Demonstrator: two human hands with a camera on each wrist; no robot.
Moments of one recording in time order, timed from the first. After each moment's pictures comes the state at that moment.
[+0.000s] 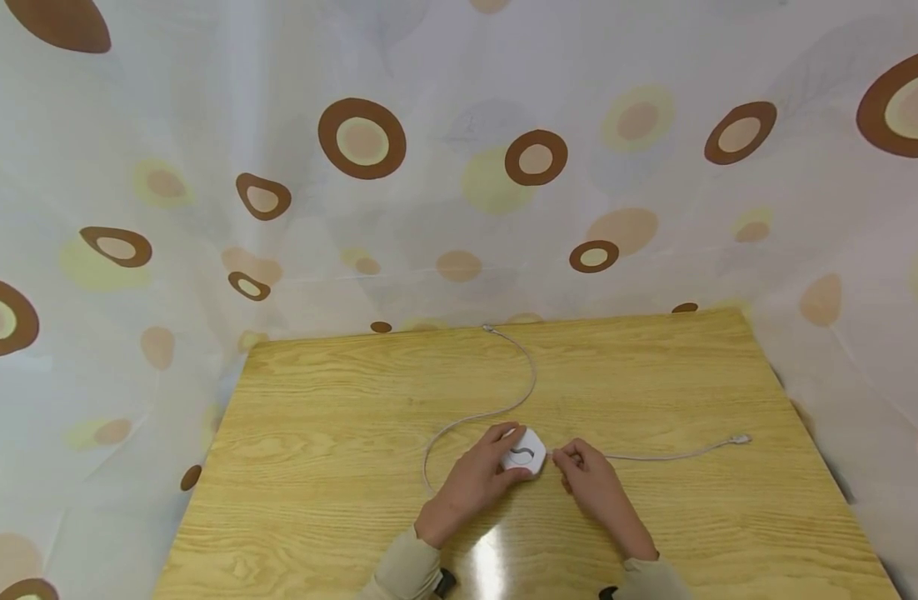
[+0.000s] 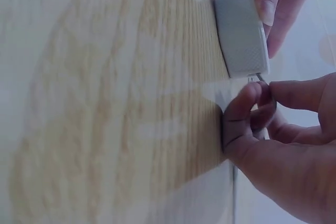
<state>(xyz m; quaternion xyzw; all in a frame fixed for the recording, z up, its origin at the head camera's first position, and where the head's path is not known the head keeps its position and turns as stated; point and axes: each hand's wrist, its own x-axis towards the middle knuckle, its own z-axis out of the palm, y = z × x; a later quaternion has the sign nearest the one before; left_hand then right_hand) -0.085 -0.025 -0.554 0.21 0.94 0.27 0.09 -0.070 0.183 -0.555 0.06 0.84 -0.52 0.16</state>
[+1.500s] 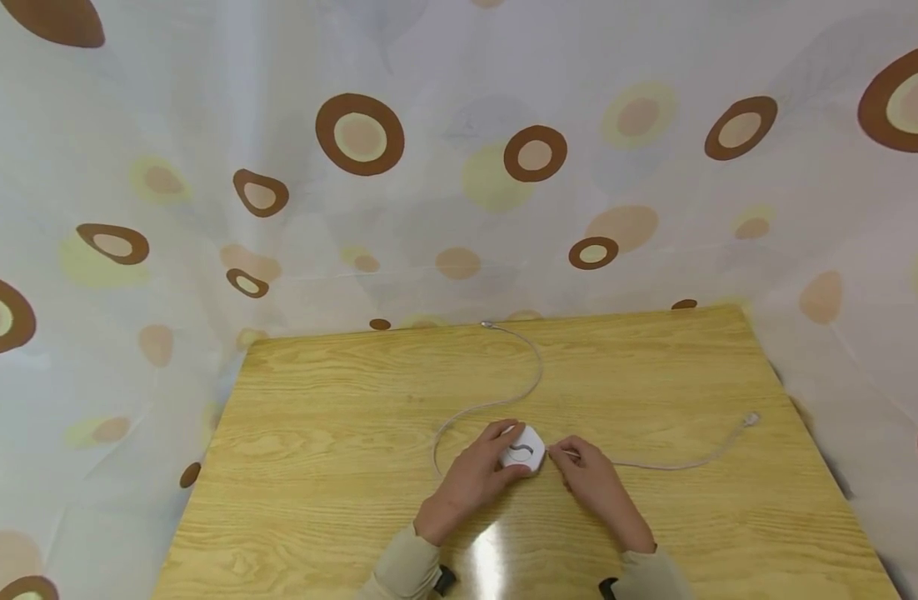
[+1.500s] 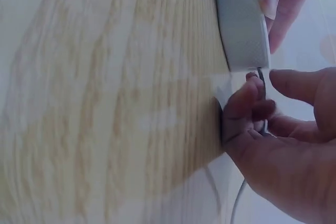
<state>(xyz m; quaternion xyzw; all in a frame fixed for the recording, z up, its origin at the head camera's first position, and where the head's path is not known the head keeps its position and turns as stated) -0.085 -0.026 -0.555 0.22 0.93 0.28 0.09 -0.072 0.186 -0.557 0.05 0.84 -0.51 0.17</state>
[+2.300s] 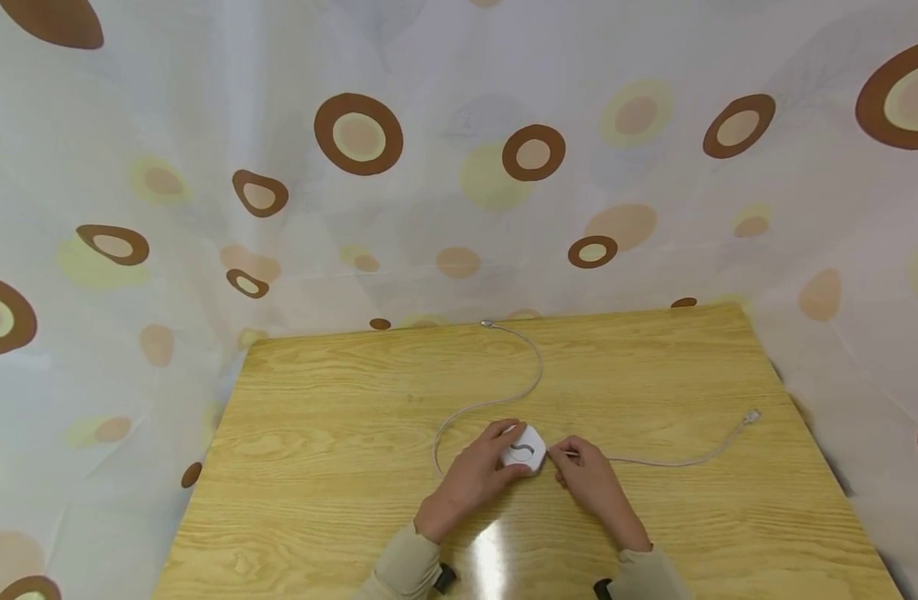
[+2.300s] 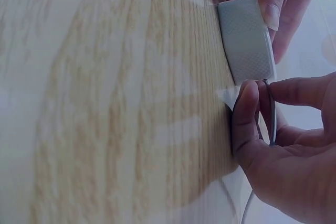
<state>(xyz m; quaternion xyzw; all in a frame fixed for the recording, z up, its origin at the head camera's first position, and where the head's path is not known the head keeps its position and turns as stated) -0.085 -0.026 -0.553 0.21 0.93 0.27 0.09 -0.073 0.180 -0.561 0.07 0.83 -0.53 0.16</state>
